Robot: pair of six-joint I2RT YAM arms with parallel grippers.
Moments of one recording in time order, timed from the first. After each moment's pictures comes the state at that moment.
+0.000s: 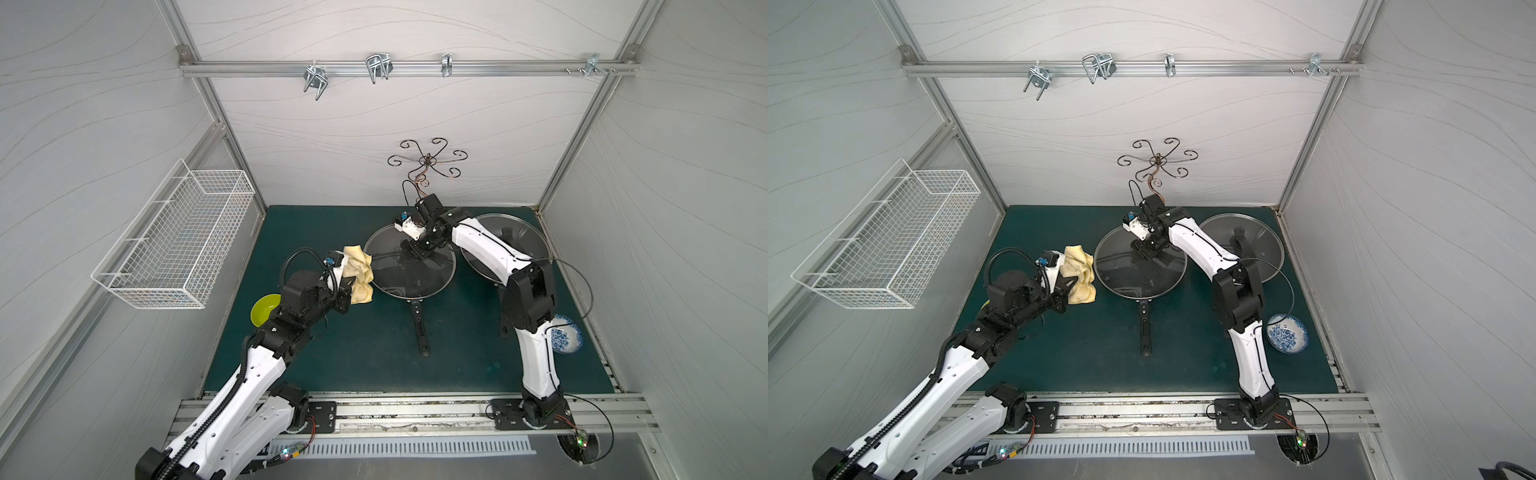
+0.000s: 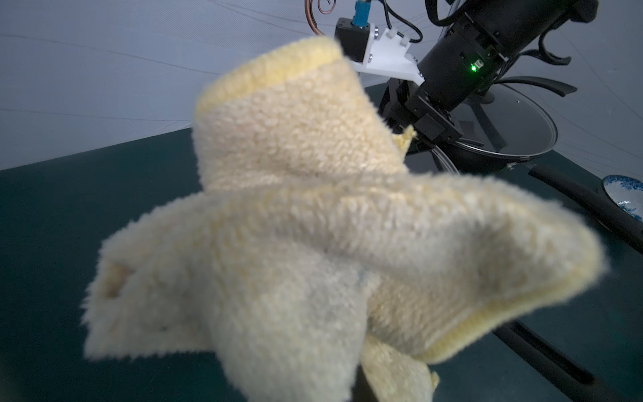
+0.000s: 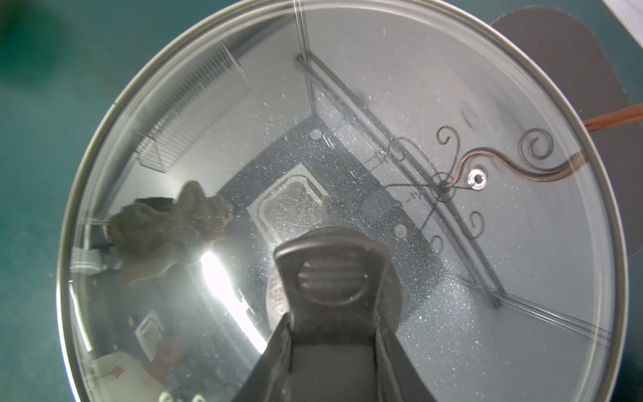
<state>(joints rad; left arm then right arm) -0.36 0.79 0.64 -0.23 0.14 -0.01 0.61 2.10 1.96 -0.92 -0.24 -0.30</state>
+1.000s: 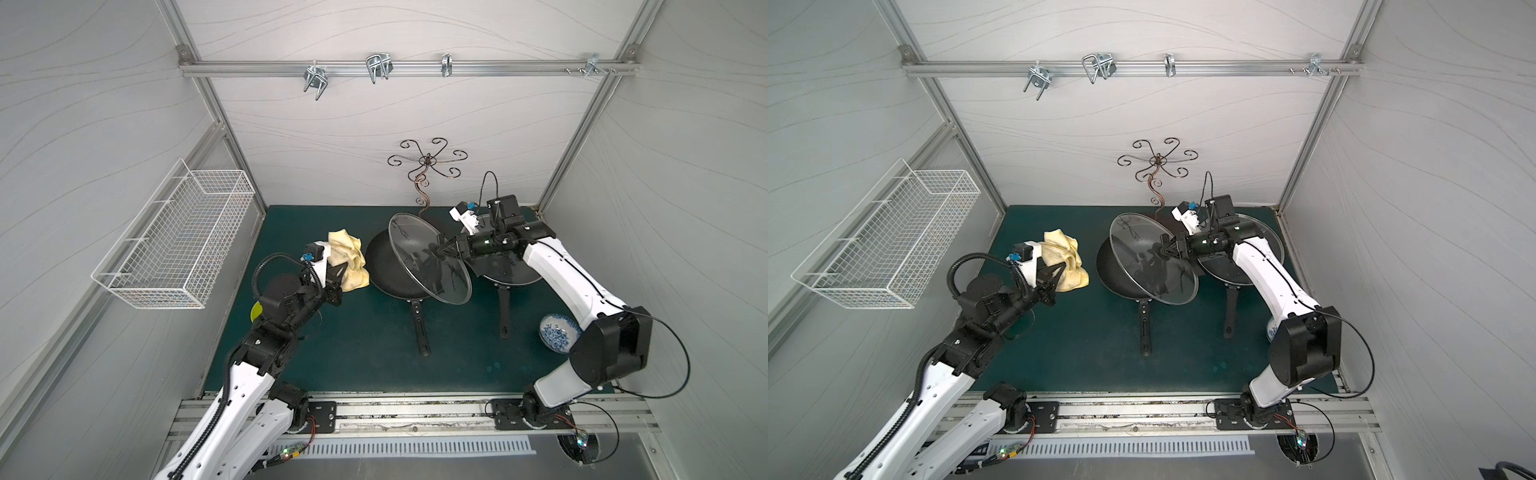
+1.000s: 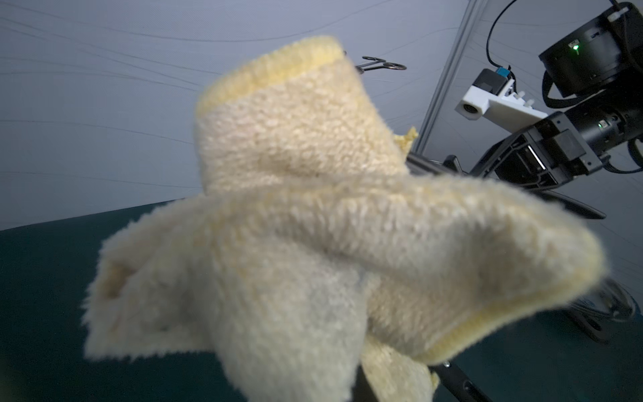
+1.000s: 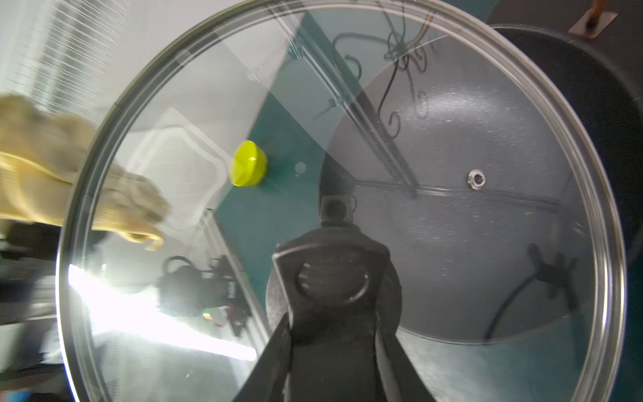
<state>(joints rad) -0.34 0.72 0.69 -0.16 0.20 -0.09 0.31 1.54 1.42 -0.72 -0.86 0.19</state>
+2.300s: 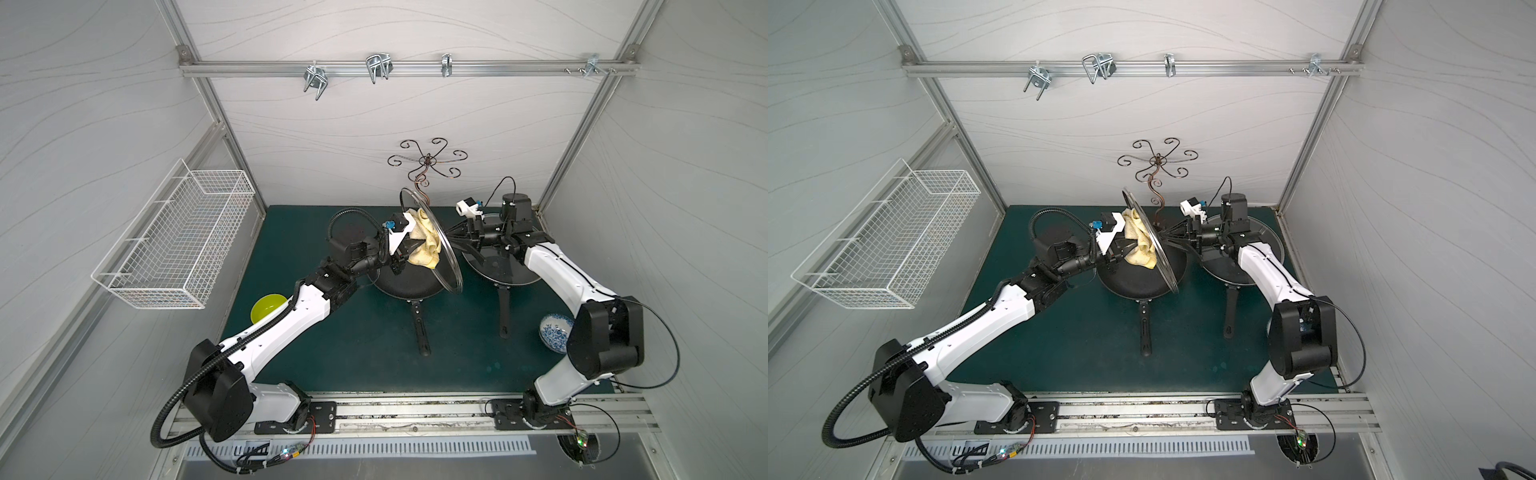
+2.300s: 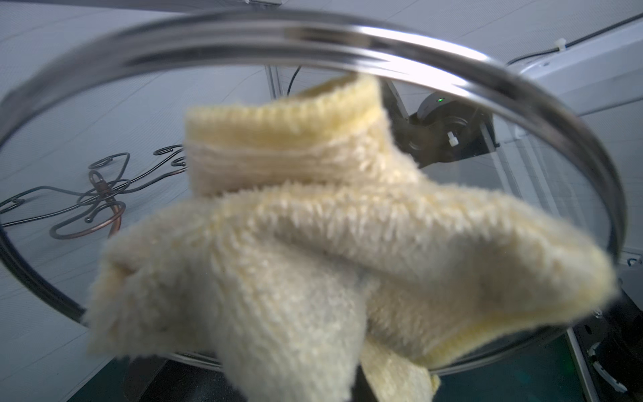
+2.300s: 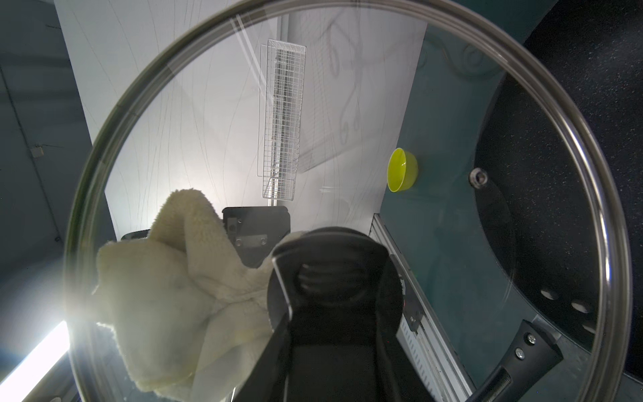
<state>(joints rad) -0.60 1.33 1.08 0.21 0.44 0.13 0.24 1.61 1.31 -0.15 -1.38 0.90</state>
